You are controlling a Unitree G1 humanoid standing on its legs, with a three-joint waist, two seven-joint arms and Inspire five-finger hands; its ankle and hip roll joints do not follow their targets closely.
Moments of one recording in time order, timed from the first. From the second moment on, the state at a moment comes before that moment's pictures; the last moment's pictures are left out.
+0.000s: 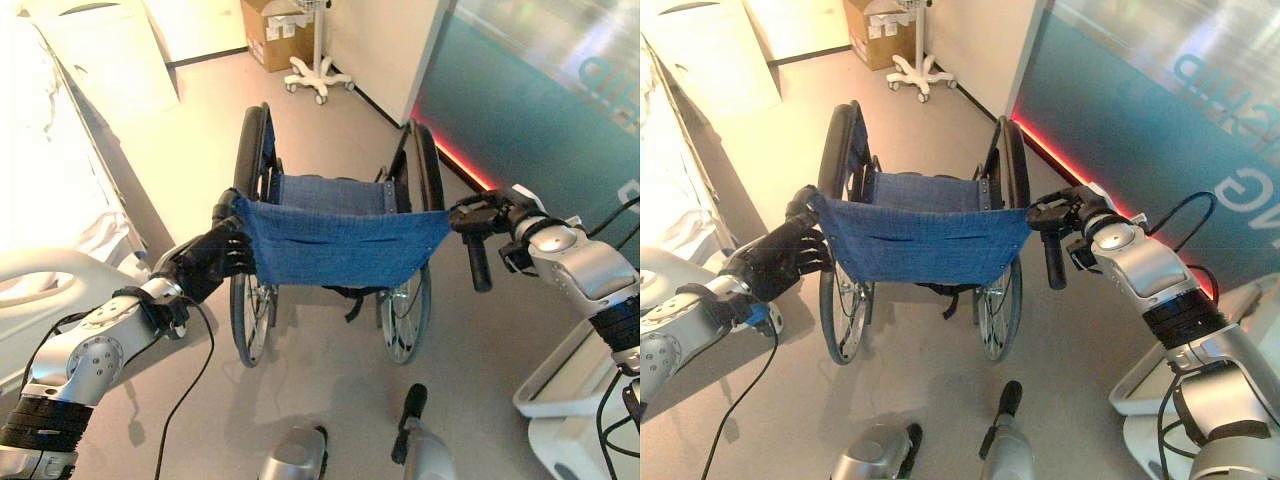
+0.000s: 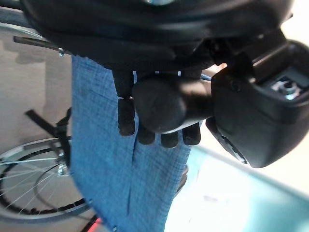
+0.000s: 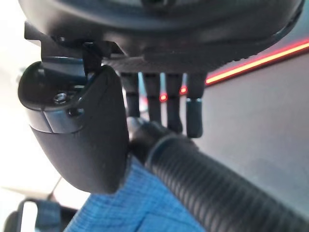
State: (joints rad) left arm -0.15 0.92 0.06 -0.04 -1.07 0.46 -0.02; right arm -0.80 -0.94 0.49 0.16 0.53 0.75 -0.06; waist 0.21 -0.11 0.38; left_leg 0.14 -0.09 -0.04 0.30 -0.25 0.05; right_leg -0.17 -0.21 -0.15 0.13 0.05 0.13
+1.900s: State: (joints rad) left arm -0.04 0.73 0.06 -0.22 -1.05 0.40 0.01; right arm -0.97 -0.90 0.60 0.44 0.42 0.60 -0.01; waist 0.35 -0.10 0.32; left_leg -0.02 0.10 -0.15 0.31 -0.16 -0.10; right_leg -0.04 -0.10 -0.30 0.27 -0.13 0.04
